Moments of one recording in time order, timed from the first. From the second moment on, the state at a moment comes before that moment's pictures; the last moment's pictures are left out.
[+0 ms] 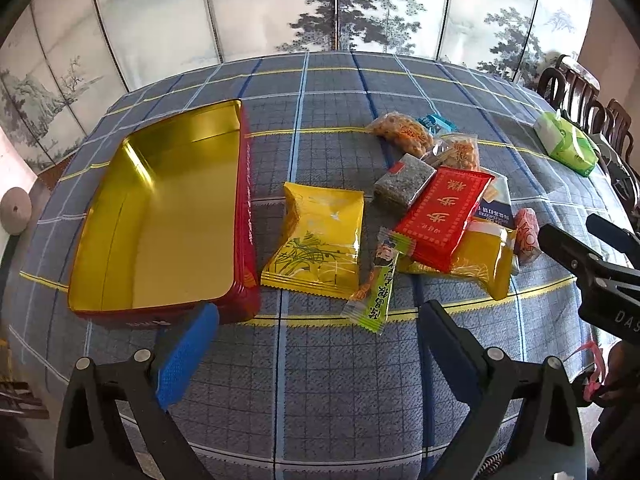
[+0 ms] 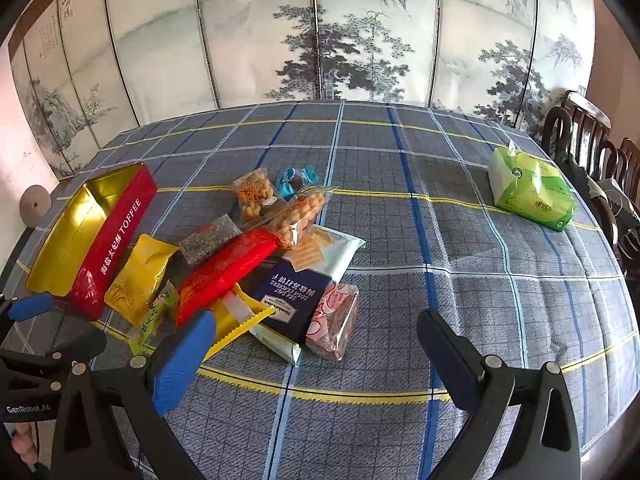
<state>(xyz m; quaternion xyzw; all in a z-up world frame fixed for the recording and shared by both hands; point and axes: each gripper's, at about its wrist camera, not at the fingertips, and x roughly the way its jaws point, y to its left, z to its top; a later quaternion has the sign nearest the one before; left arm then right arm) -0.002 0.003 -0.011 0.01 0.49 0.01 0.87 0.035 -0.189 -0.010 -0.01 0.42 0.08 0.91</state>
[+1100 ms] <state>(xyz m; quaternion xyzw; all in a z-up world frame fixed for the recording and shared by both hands) -0.002 -0.001 -0.016 0.01 0.50 0.01 0.87 0.037 -0.193 -0.016 -0.01 0.42 0.09 0.90</state>
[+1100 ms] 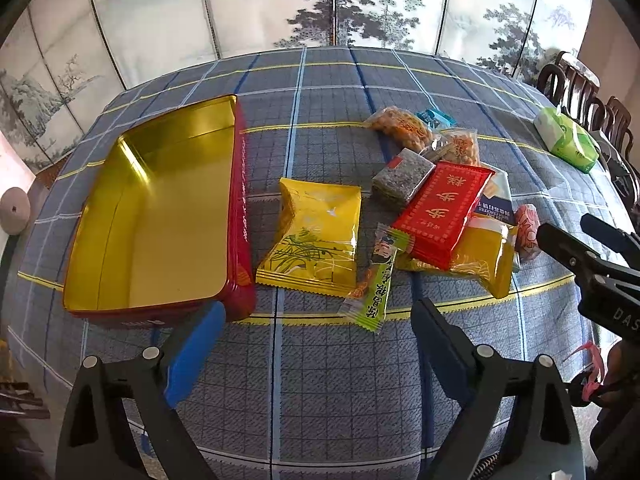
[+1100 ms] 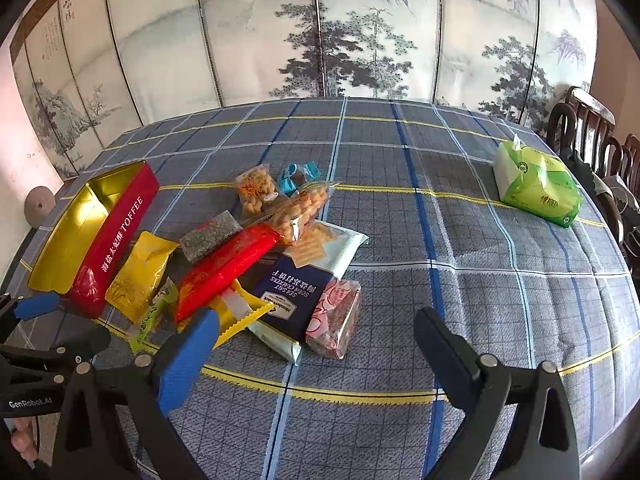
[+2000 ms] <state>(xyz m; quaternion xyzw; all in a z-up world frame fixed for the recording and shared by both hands) 0.008 0.012 -0.016 0.00 0.49 -0.01 0.87 0.063 -0.203 -0.055 0.01 0.47 0.07 0.88</state>
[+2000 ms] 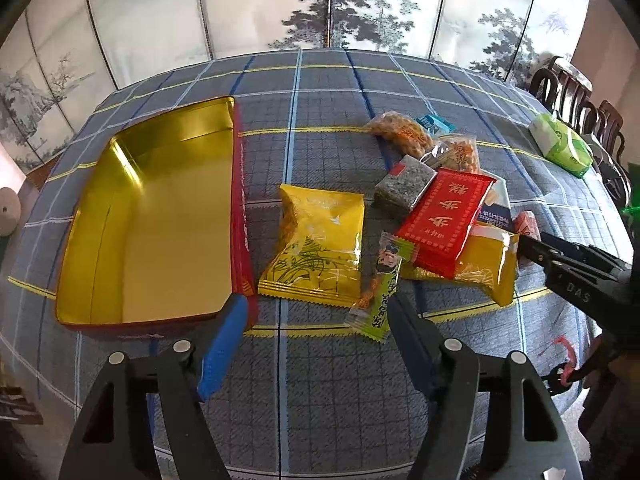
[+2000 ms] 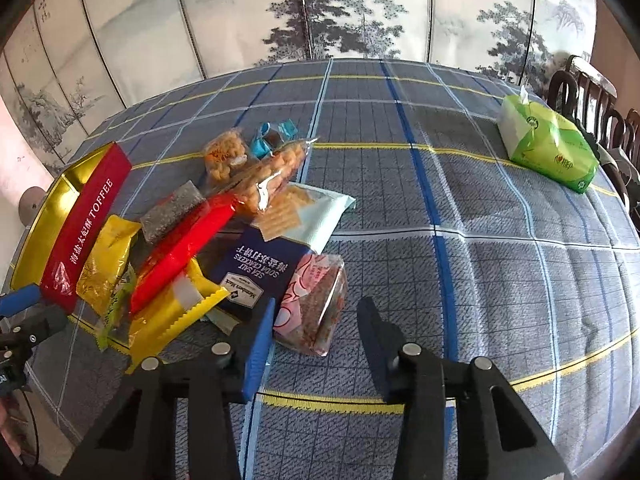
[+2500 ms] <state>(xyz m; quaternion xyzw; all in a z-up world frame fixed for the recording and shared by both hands) 0.002 -0.006 -0.016 0.01 0.49 -0.05 0.87 0.065 -0.216 -0.058 0.02 0.46 0.06 0.89</state>
